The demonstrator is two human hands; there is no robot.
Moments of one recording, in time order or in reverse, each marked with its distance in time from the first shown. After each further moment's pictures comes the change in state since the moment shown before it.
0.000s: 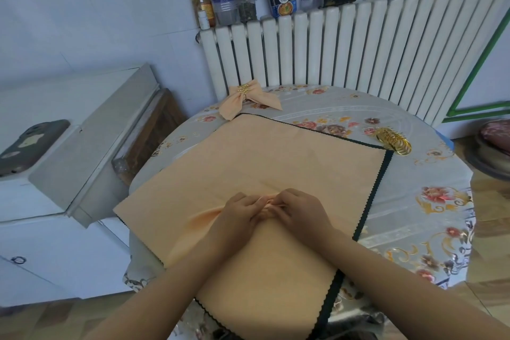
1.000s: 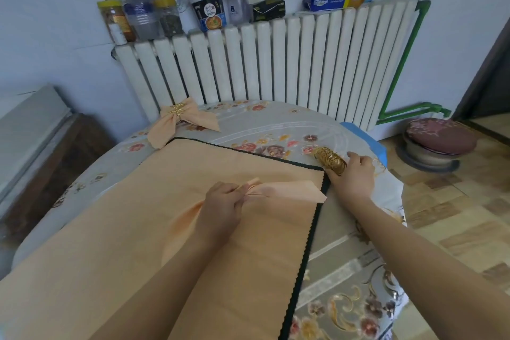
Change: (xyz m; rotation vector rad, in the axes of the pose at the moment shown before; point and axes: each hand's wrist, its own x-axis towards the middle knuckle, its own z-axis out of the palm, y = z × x) left_hand 0.148 0.017 0.061 -0.072 0.184 -0.021; right_hand 0.038 0.197 -0.136 -0.287 0.297 0.903
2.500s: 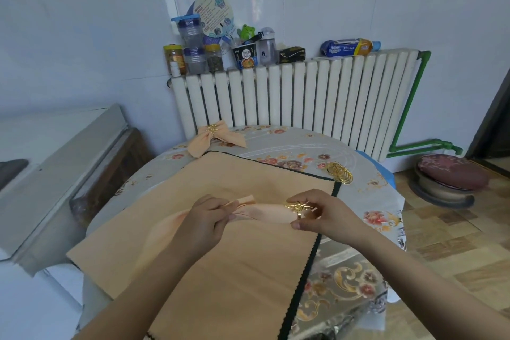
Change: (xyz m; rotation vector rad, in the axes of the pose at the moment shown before) left_hand -0.082 0.015 -0.126 0.023 0.007 0.128; right_hand -0.152 -0.067 -0.091 0.432 -0.629 -0.580
